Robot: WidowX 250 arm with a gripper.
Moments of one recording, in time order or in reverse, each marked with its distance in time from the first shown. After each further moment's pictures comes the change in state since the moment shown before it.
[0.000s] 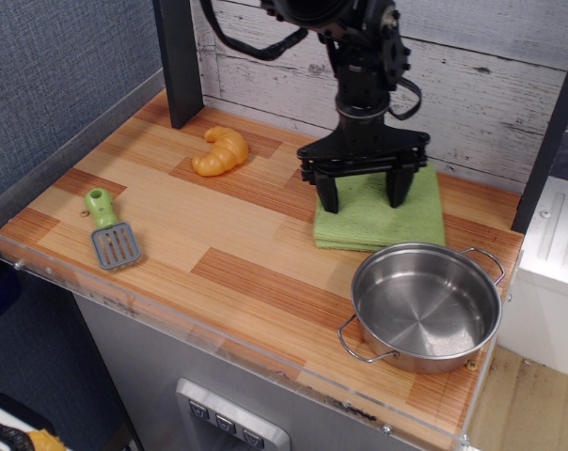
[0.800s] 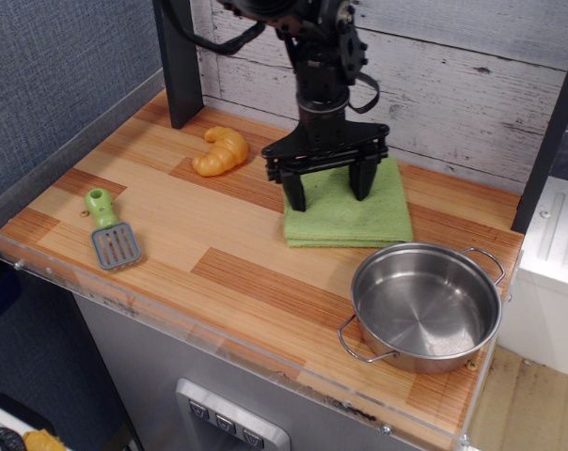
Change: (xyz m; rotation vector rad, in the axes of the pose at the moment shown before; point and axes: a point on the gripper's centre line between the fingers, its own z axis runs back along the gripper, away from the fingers) arm 0.020 0.032 0.003 0.016 -0.031 0.140
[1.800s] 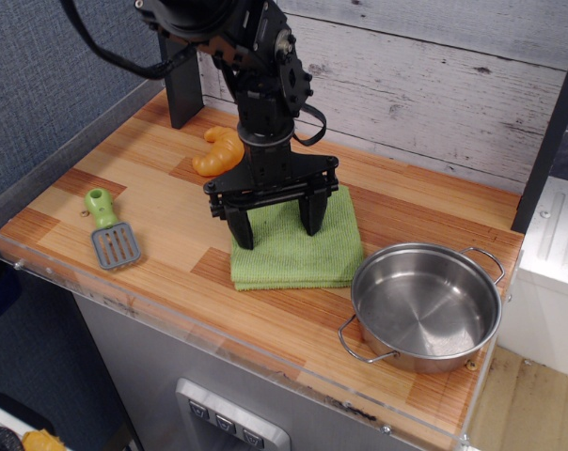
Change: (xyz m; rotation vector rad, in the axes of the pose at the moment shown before) arm -0.027 0.057 0.012 0.057 0.010 0.058
